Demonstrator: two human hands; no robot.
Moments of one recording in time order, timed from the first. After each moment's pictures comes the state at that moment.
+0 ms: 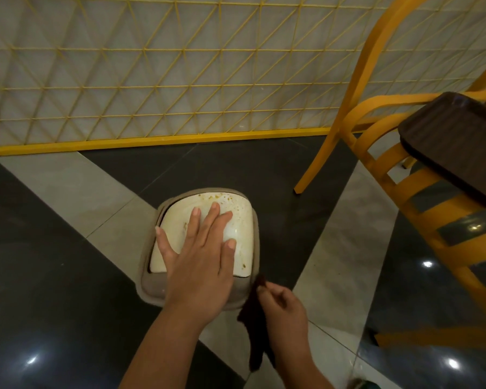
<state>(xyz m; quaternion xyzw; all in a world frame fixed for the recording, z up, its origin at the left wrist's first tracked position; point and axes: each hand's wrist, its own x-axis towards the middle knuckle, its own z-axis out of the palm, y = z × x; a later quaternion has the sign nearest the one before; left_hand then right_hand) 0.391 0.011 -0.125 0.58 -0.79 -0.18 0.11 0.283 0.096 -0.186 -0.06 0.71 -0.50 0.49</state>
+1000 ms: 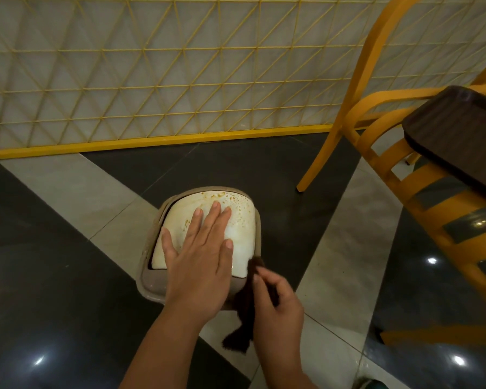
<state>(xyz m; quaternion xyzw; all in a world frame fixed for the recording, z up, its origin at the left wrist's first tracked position) 0.398 0.007 -0.133 0.57 -0.79 -0.19 0.10 0.315 0.091 -0.174 -0.17 0.71 -0.55 0.41</state>
